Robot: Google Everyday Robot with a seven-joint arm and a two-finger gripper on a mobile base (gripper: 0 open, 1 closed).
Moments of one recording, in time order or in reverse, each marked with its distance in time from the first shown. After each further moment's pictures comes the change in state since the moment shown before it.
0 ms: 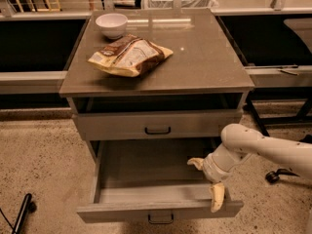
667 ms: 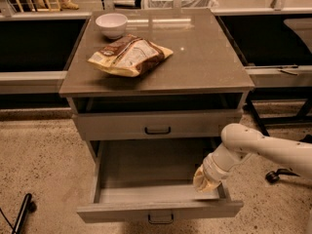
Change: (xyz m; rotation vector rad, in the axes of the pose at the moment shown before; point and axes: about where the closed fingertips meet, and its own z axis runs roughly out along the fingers) arm 0.000 0.000 0.000 0.000 0.000 0.000
